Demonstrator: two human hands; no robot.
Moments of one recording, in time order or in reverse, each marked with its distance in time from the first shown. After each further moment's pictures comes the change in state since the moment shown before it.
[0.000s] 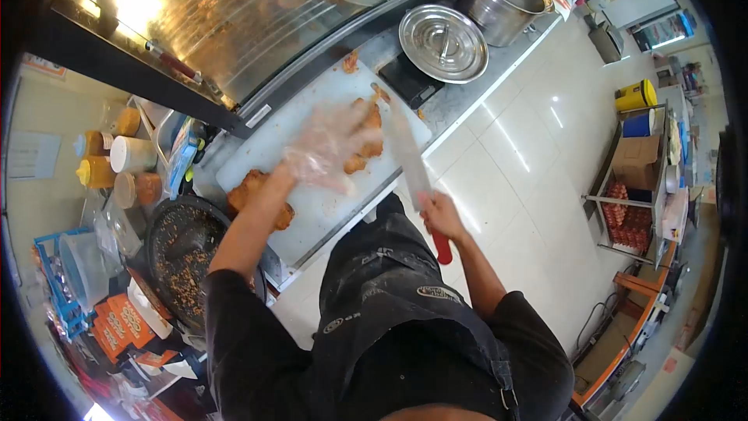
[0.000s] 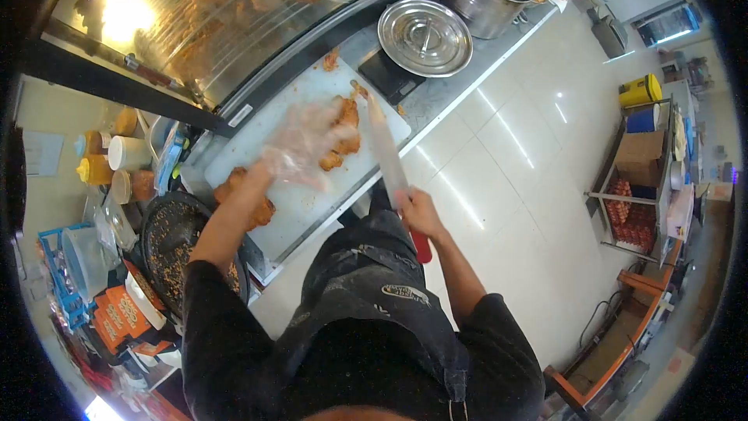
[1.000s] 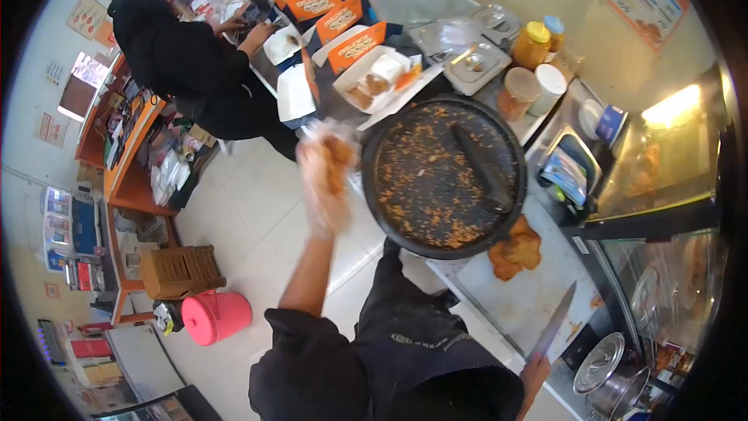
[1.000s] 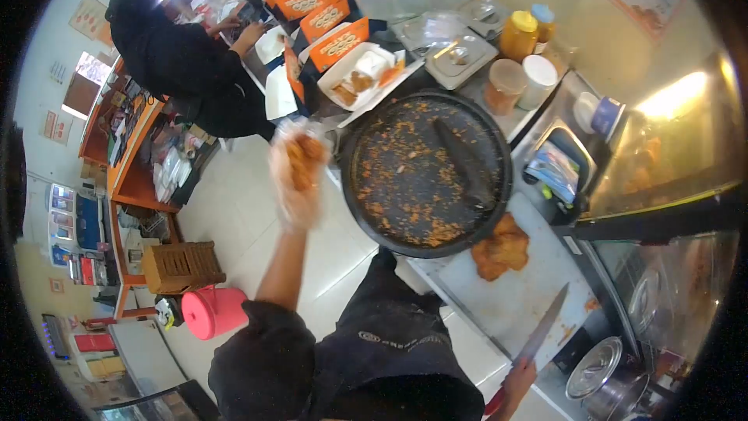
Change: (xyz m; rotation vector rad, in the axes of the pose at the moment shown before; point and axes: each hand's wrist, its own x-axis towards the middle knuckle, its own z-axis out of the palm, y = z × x) left_hand -0.431 0.202 0.005 -0.486 2.467 -0.909; right_hand 0.089 -0.104 0.002 -0.952 -0.260 -0.486
